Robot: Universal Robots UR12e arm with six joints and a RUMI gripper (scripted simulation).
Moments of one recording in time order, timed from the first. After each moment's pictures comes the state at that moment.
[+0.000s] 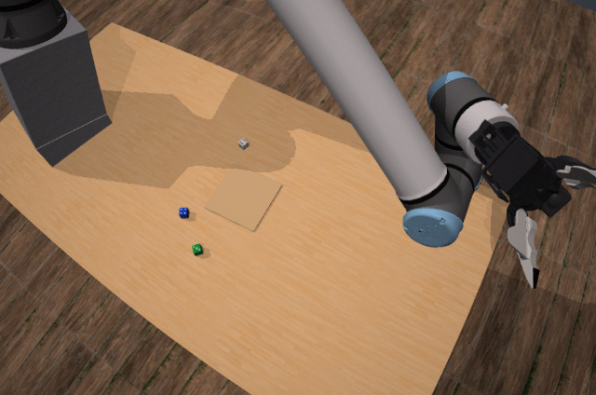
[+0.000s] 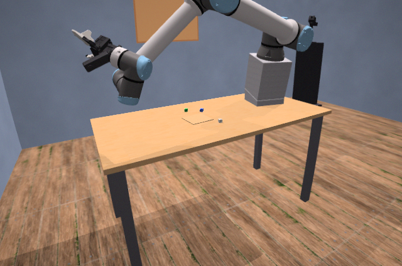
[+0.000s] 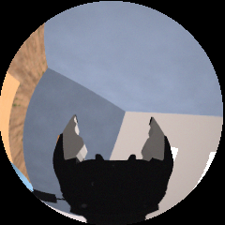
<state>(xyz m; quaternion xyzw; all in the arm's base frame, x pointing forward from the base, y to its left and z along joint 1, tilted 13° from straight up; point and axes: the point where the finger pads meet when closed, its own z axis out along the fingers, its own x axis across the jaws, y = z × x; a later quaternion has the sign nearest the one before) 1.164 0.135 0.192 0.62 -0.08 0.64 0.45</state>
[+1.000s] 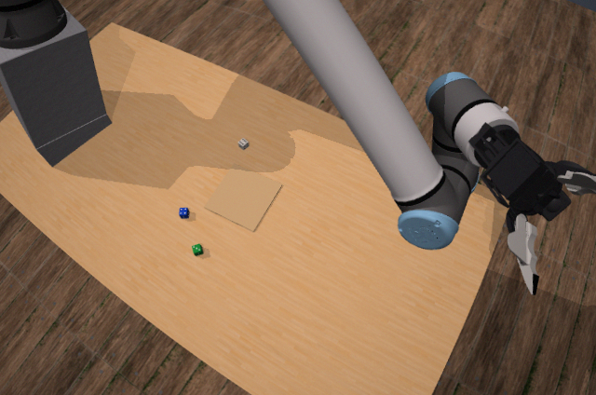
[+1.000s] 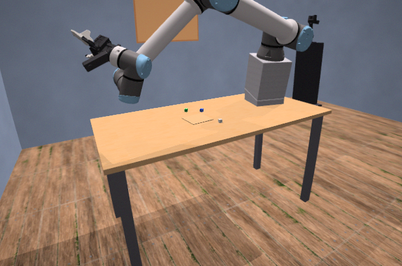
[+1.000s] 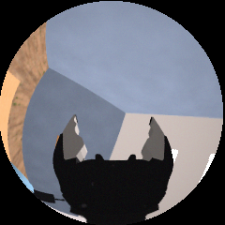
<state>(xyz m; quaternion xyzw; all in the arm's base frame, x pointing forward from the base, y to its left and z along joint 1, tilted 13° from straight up) 1.168 0.128 0.190 0.63 -0.08 0.63 0.45</state>
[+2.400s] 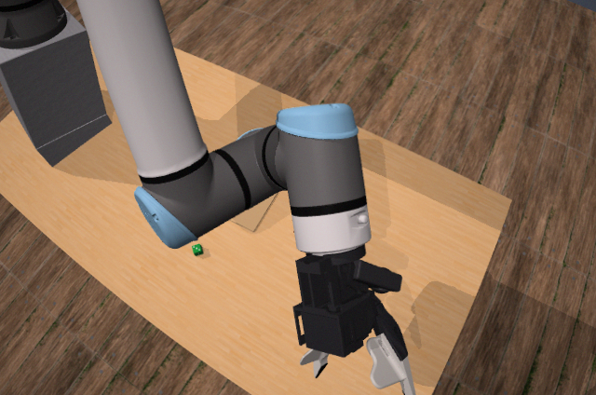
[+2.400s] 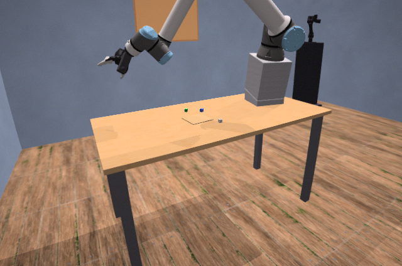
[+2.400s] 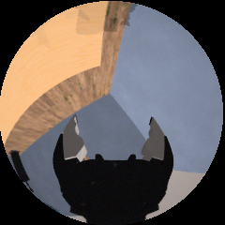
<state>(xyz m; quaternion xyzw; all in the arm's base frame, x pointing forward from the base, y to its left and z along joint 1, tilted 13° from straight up) 1.056 -0.081 -0.039 0.91 -0.03 0.36 0.21</state>
